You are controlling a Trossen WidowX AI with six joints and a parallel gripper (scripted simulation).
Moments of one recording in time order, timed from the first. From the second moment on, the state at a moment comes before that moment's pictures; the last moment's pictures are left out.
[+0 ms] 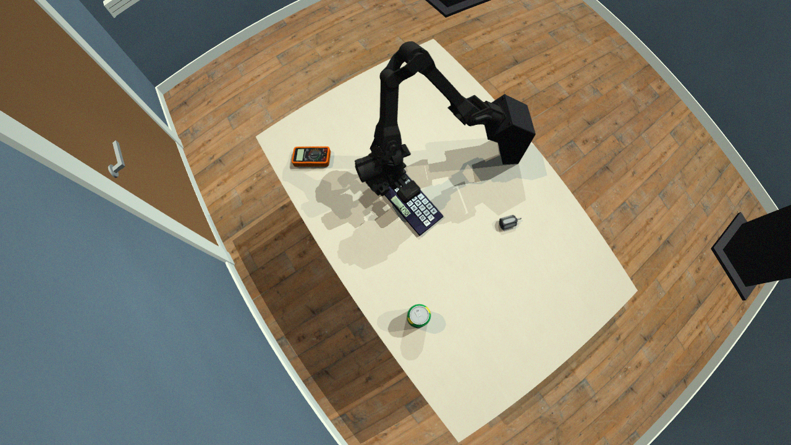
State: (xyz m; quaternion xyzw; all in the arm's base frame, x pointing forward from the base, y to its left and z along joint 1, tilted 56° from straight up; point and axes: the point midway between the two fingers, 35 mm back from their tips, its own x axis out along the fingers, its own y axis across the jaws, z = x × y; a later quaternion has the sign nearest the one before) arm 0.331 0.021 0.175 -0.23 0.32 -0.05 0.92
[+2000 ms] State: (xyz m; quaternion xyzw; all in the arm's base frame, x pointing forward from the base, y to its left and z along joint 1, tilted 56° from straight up) arm 0.344 0.149 0.082 -0.23 0.32 -0.05 0.92
